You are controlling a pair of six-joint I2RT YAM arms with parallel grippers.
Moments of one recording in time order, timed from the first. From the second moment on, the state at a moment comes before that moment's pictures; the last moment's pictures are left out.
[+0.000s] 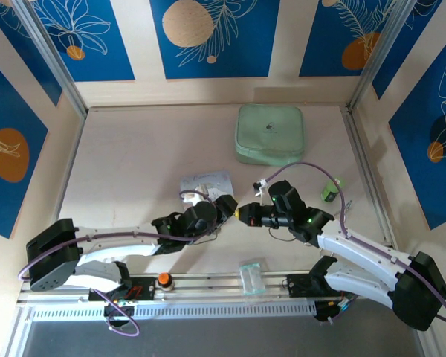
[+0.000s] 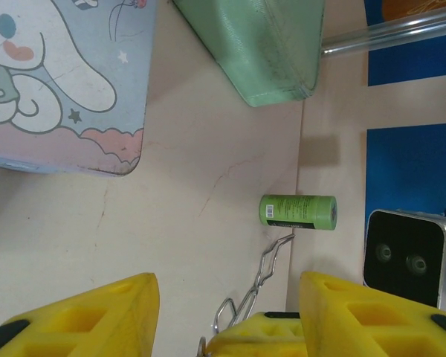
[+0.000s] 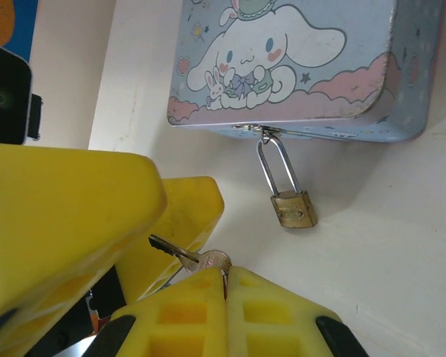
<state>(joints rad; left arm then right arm) -1.16 1.31 0.66 0.17 -0.39 -1.51 0.74 0.96 0.53 -0.19 -0.37 0.83</state>
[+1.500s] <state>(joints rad) -0.94 1.12 0.81 0.11 0.17 -0.62 0.46 0.82 0.47 0.28 -0.84 0.79</state>
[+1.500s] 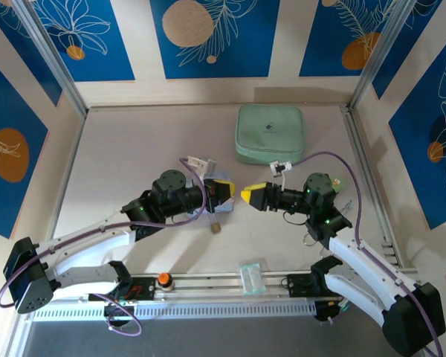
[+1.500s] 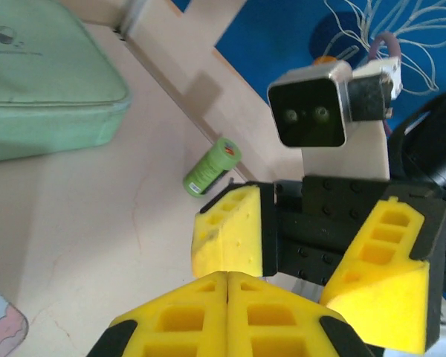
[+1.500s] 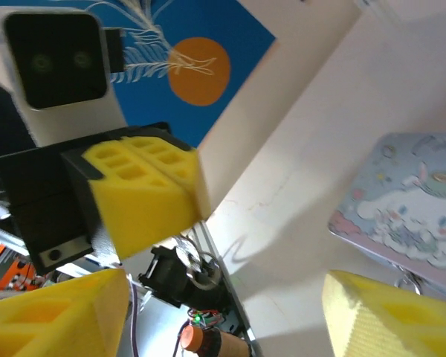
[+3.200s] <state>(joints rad) -0.93 1.12 0.79 0.24 0.21 -0.63 0.56 0.92 0.46 0.50 -0.87 0.79</state>
